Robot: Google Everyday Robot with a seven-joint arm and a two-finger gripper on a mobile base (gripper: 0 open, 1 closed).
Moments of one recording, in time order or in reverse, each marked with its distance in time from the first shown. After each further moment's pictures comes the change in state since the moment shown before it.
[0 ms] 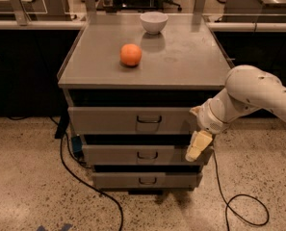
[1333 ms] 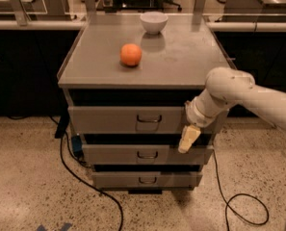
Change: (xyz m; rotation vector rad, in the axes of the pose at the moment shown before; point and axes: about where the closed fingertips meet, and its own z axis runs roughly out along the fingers) arm 0.009 -0.048 0.055 0.008 0.072 -0.016
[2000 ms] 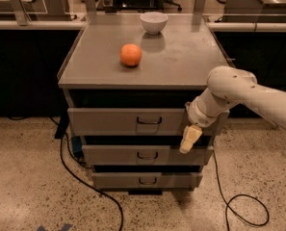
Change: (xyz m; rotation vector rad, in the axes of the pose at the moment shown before) arm -0.002 -0.001 -0.006 0.000 0.000 0.000
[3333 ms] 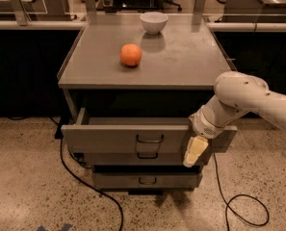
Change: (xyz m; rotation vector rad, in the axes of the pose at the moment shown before) arm 0.008 0.056 -0.021 -0.062 0.011 0.060
